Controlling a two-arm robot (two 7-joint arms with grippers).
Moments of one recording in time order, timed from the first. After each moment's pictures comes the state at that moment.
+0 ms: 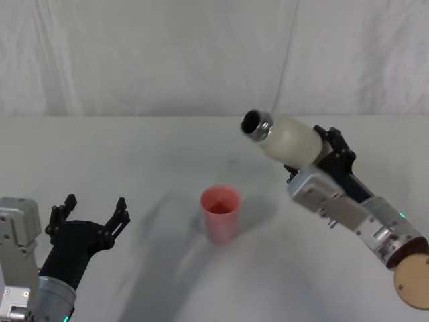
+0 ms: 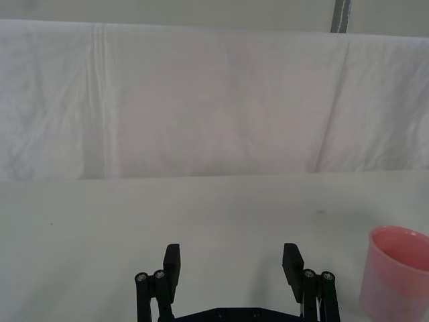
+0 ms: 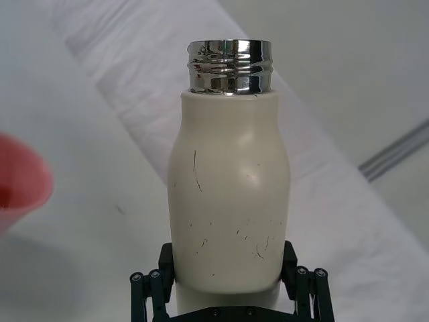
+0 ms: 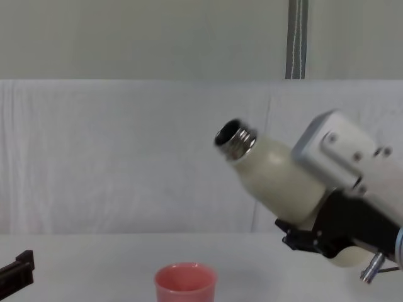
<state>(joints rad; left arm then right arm) 0.27 0.24 0.04 -1.85 -0.25 -0.02 -0.02 0.20 0.26 -0.39 -1.58 -0.55 -0.03 0.10</state>
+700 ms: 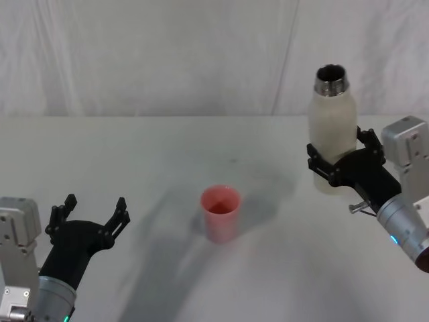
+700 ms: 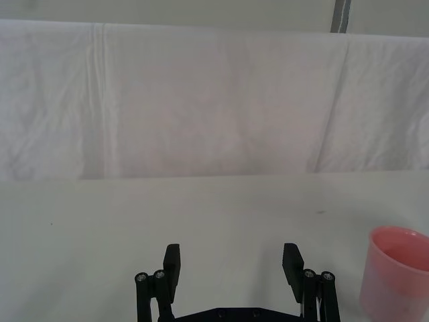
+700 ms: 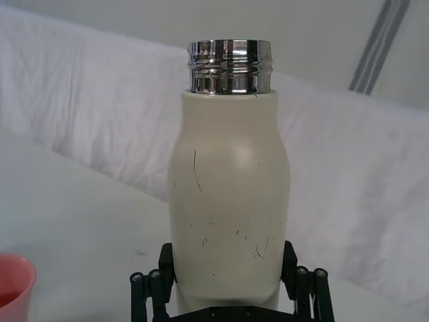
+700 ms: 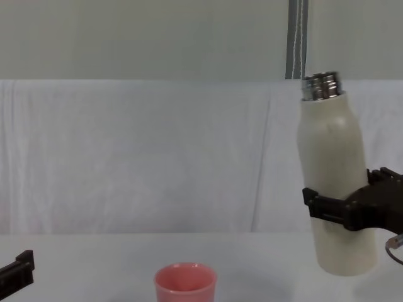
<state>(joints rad) 0.27 0.24 0.04 -1.85 -0.25 -0.02 -0.02 0.14 0.17 -0.20 -1.60 -0.03 -0.01 0.24</state>
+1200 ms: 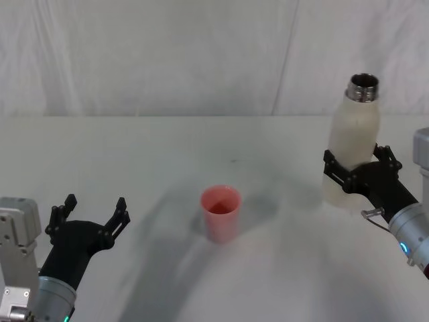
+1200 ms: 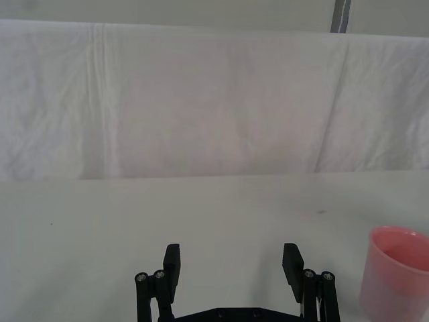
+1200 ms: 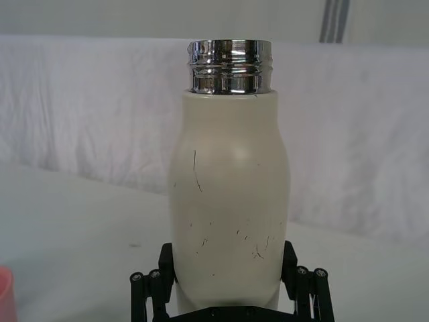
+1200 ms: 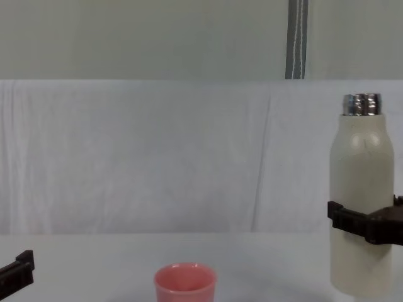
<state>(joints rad) 0.27 0.24 0.04 -1.85 -0.25 -0.02 -0.02 0.12 0.16 -0.14 -1.55 0.13 0.01 0.23</state>
